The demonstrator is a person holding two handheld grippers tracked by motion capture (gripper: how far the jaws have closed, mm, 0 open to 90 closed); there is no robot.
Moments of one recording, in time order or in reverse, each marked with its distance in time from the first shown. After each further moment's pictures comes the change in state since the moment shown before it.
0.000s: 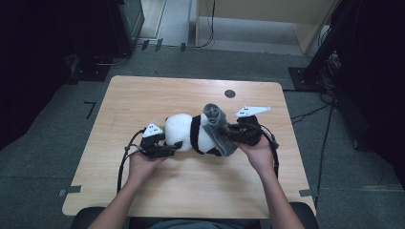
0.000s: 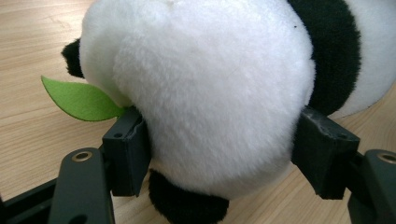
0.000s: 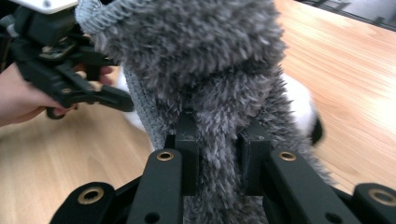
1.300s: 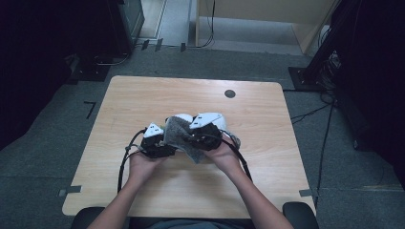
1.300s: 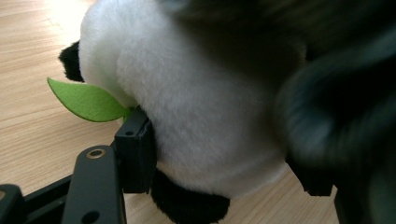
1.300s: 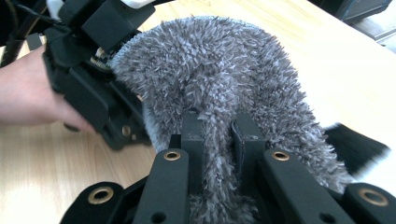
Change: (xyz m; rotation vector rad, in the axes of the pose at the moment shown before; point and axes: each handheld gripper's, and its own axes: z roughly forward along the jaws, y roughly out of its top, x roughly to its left) left arm -0.005 0.002 -0.001 0.008 0.006 0.004; right arm 0.072 0.024 0.081 0.029 0.044 -0.228
